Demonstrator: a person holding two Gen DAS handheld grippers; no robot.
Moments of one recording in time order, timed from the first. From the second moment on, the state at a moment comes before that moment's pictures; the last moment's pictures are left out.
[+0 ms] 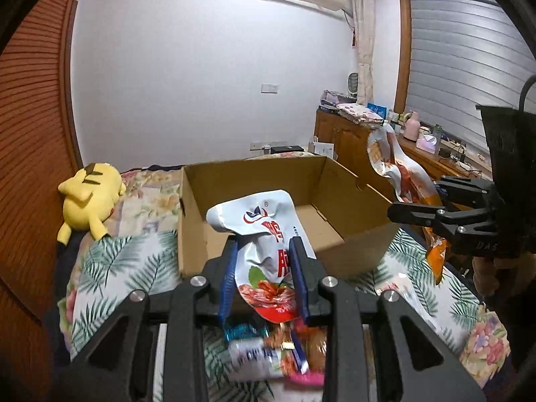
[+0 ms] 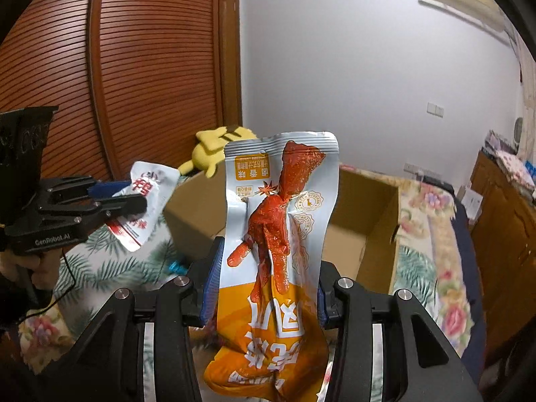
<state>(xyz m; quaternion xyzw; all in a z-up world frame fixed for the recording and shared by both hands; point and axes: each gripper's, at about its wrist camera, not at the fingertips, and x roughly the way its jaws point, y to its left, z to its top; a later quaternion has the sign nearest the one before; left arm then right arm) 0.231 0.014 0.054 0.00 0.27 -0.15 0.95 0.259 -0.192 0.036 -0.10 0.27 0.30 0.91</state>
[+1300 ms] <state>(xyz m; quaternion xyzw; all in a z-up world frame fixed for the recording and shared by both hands) 0.339 -0.029 0.020 0.06 0.32 -0.12 0.94 0.369 -0.180 -0.009 -0.14 0.30 0.21 0.92</state>
